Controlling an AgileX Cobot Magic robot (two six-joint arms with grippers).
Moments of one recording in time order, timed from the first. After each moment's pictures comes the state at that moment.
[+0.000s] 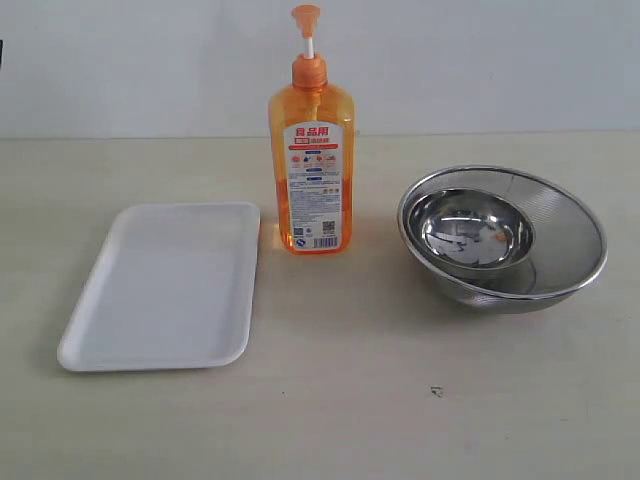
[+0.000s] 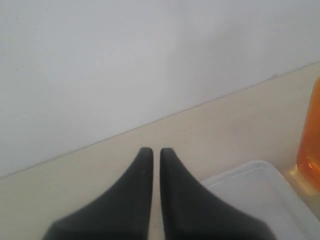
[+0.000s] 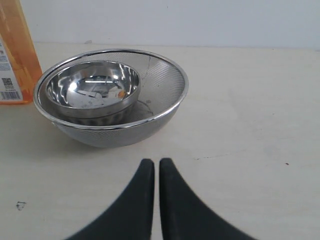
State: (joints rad) left arm -0.05 1.19 -0.94 -0.36 0.24 0.64; right arm 0.10 0.01 0.00 -0.01 0.35 0.00
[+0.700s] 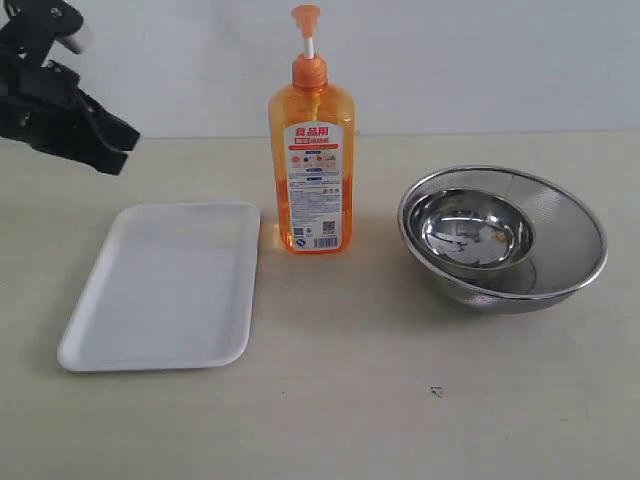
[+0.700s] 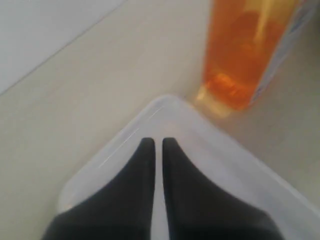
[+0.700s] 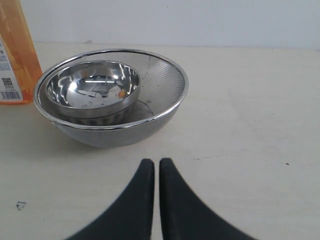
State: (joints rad) left arm -0.05 1.66 -1.10 -1.01 0.51 1.50; right arm 0.10 0.01 0.00 -0.01 0.35 0.00
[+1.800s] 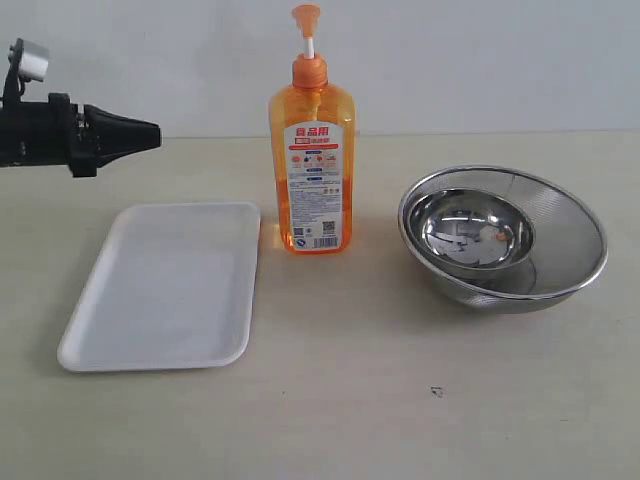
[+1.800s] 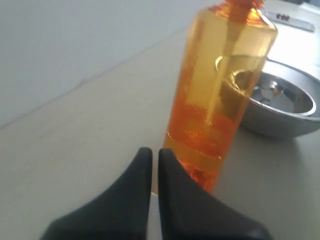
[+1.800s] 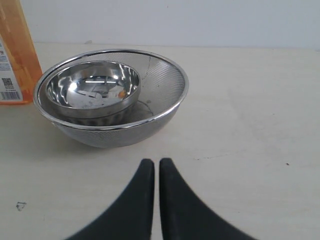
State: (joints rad) left arm 0.21 2.14 -1.33 -1.58 1.21 2.12; right arm 0.10 0.01 0.00 -0.01 0.35 0.00
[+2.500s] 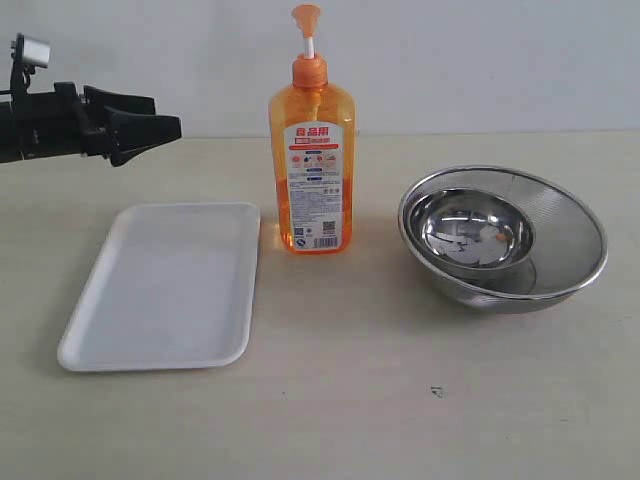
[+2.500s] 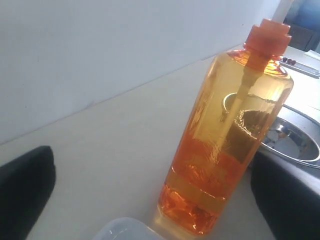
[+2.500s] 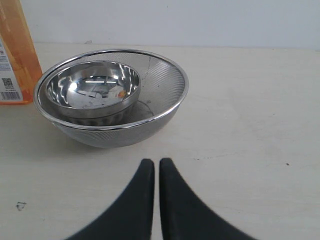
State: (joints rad) left arm 0.19 2.15 -1.34 -1.69 1.21 2.08; right arm 0.10 0.01 0.00 -0.01 0.35 0.00
